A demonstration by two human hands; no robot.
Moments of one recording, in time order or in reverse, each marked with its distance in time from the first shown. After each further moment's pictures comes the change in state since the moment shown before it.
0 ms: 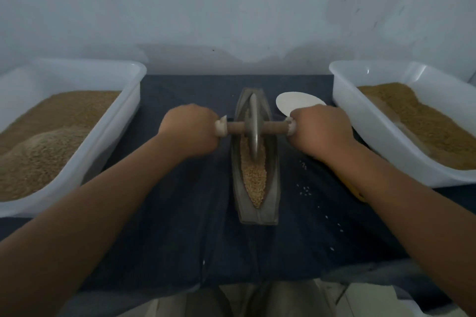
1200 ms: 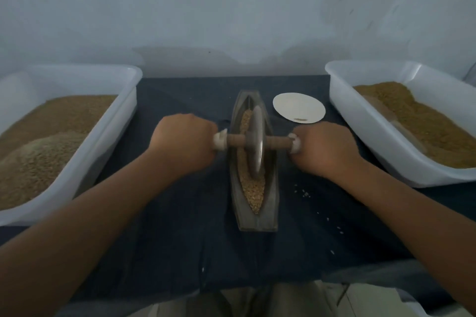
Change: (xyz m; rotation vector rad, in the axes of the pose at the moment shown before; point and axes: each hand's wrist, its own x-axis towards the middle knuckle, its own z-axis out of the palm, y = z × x) left_hand -0.026 0.000 -0.004 0.127 0.143 0.121; right_hand -0.031 0.007 0.009 0.015 -0.007 0.003
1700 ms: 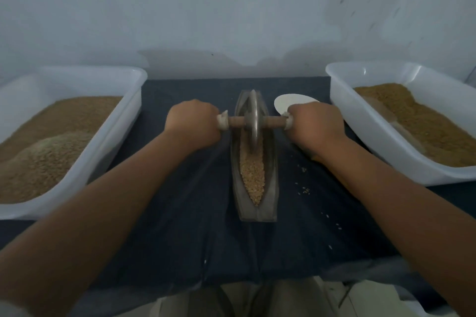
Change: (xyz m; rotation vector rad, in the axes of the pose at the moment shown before) left_hand 0.046 -0.002 0.012 -0.087 -0.096 -0.159; right_hand 0.046 -0.001 0.001 0.024 0.061 0.029
